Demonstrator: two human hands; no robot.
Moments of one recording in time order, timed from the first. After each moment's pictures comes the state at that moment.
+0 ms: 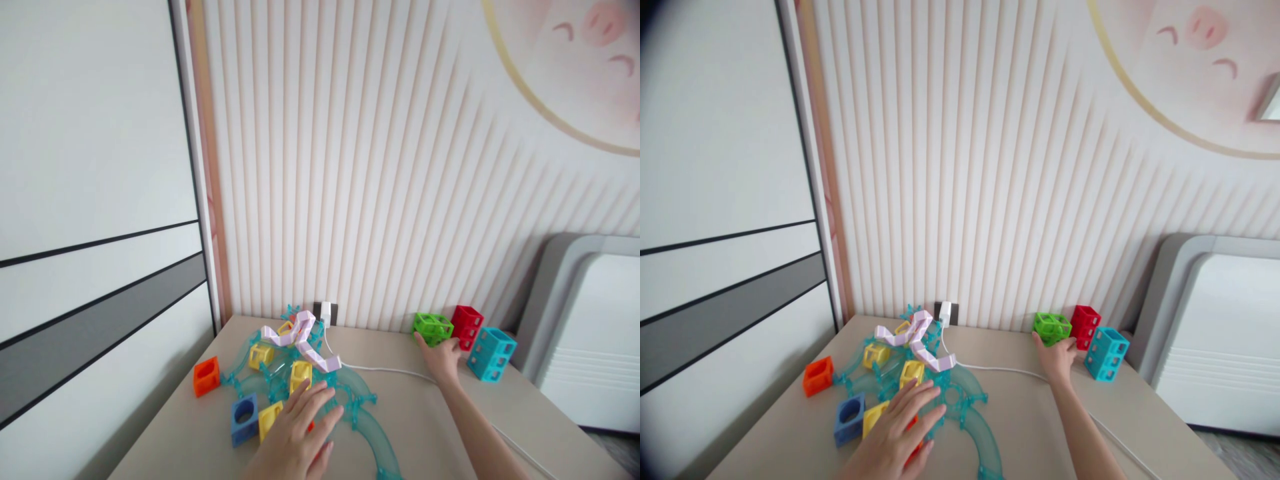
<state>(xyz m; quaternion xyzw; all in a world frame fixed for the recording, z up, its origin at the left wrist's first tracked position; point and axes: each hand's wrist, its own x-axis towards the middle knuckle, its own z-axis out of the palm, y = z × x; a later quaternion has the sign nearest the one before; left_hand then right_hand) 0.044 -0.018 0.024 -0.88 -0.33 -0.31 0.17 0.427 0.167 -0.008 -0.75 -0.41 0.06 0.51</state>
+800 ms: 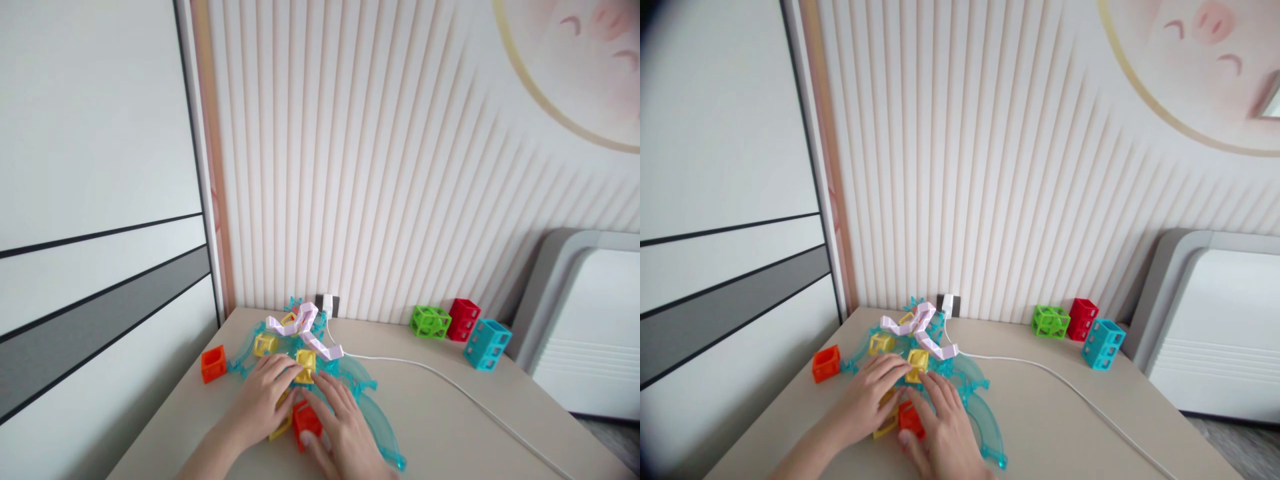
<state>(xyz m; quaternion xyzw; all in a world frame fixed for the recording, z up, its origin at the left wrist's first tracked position) -0.017 -0.003 0.038 -0.85 -0.43 -0.29 0.05 0.213 -0.020 0.028 -0.33 -0.90 -0.02 0.29</state>
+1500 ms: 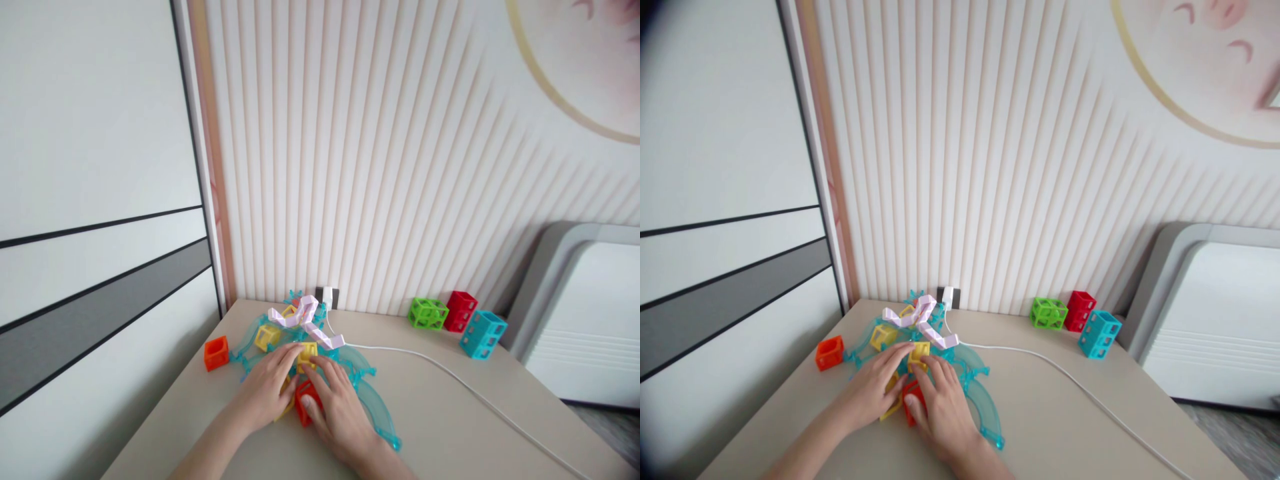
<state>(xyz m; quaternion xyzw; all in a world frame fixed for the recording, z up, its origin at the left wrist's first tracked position) -0.013 -0.001 0.026 -0.83 -0.47 -0.30 -0.01 0.199 -0.012 0.028 -0.38 -0.87 0.05 0.30</state>
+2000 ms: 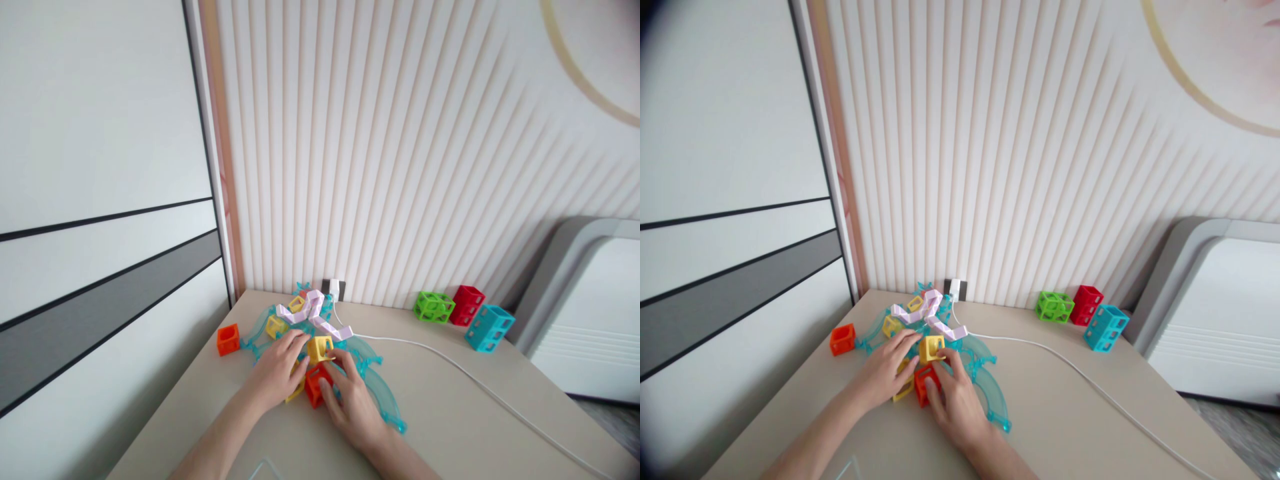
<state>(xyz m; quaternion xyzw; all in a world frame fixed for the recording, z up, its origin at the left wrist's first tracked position) -0.013 -0.002 0.030 -0.82 -0.48 -0.30 0.01 0.204 -0.019 0.017 -0.36 -0.84 0.14 0.38</state>
